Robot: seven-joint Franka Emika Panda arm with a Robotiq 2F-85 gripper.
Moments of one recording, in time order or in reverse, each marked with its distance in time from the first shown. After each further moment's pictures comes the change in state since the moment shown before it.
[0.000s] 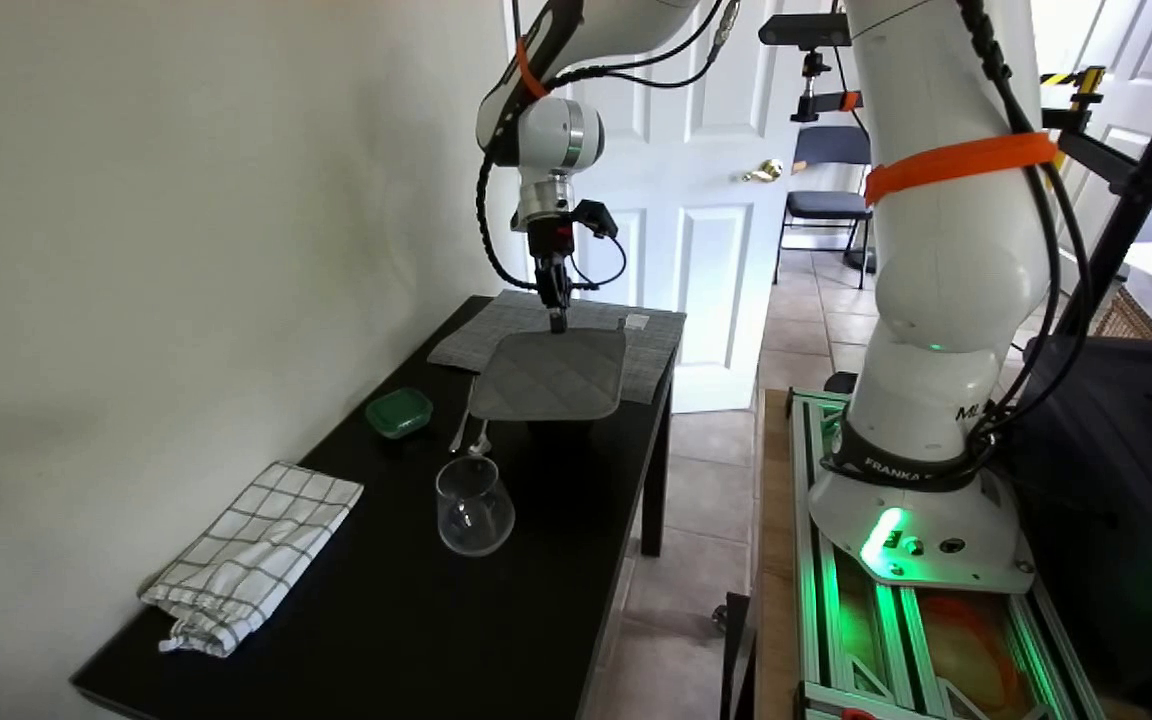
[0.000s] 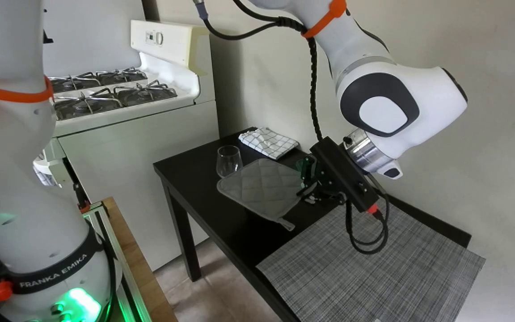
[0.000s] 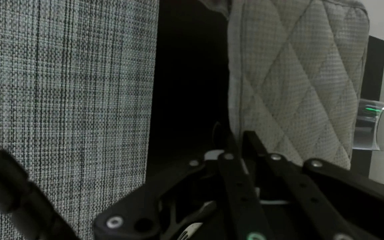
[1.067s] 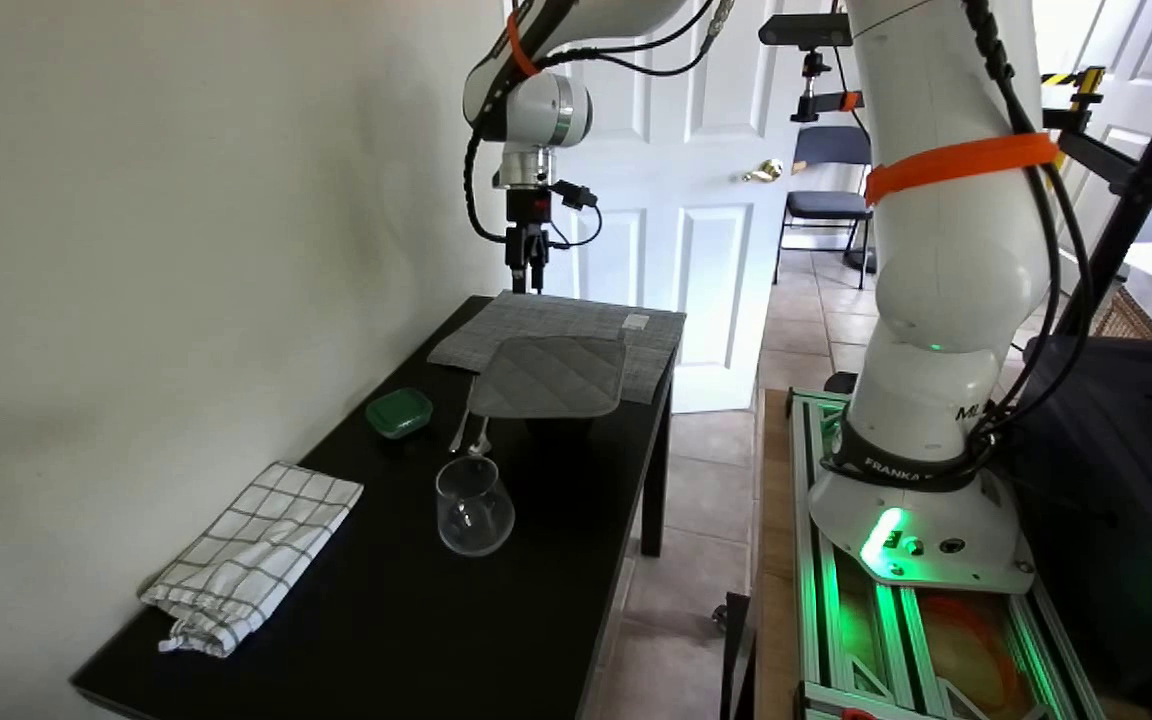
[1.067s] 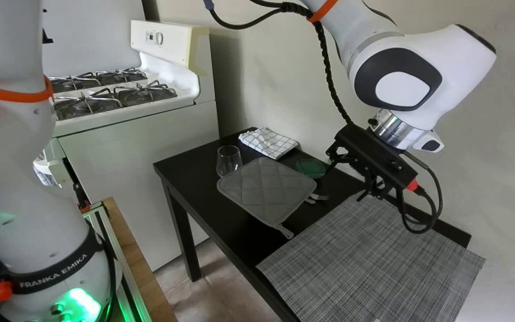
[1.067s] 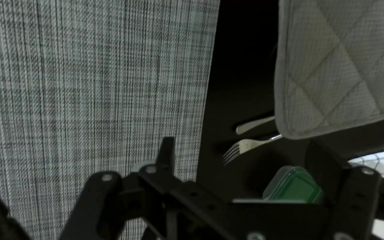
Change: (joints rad) arm 0.002 -0.003 0.007 0.093 -0.022 0.188 0.053
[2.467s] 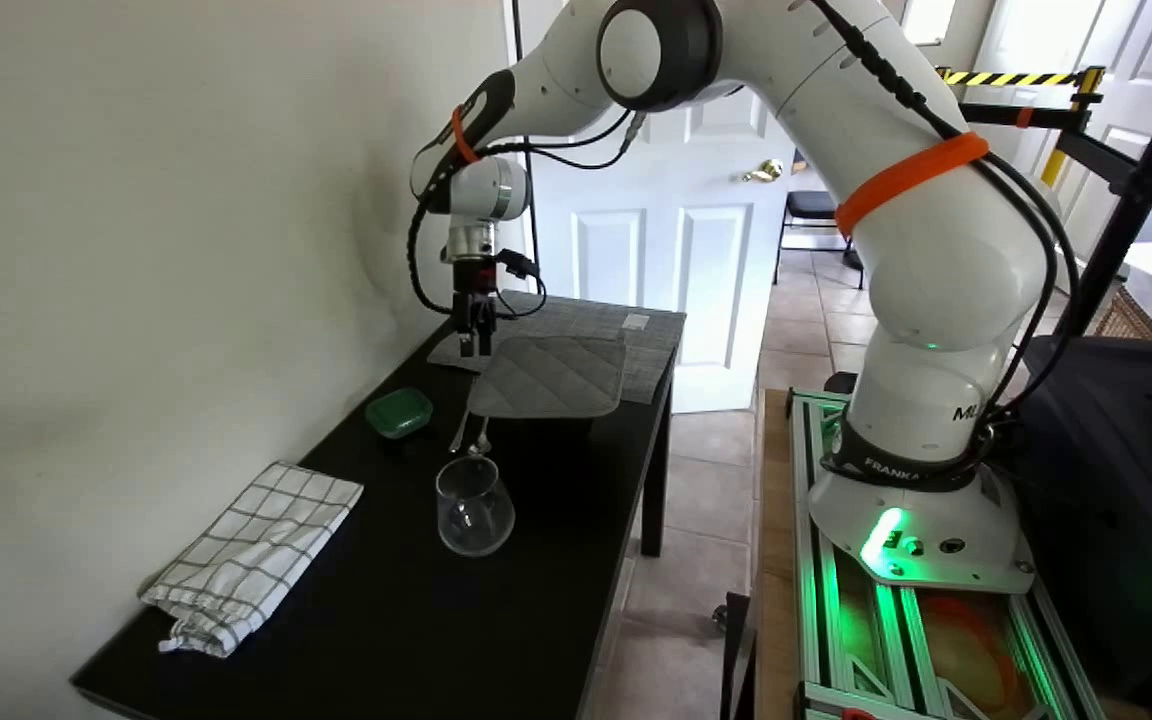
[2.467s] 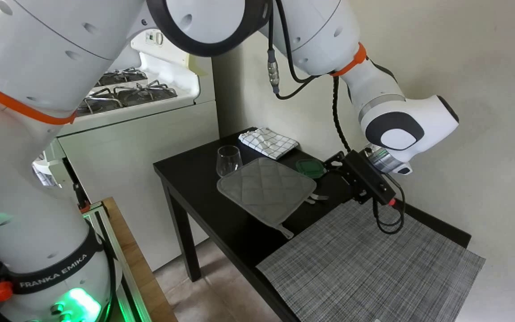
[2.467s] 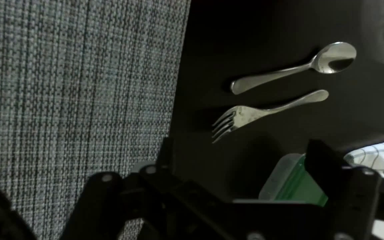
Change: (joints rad) arm -0.047 0.424 0.166 0.408 0.055 -0.131 0.001
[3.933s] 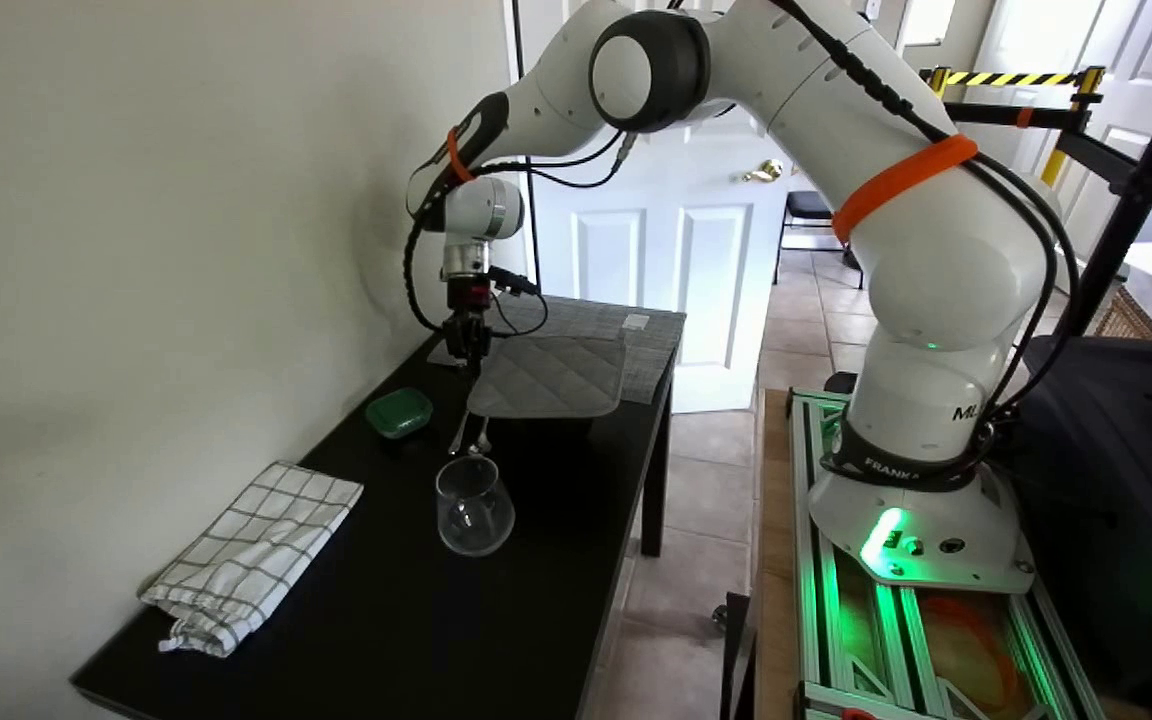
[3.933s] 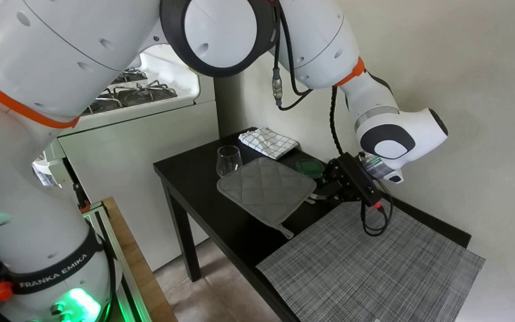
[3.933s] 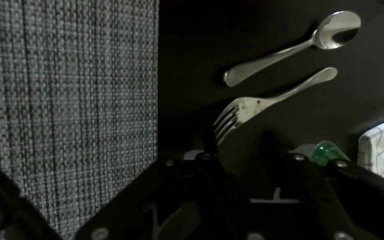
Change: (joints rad) arm -0.003 0.069 0.029 0.047 0.020 0.000 0.141
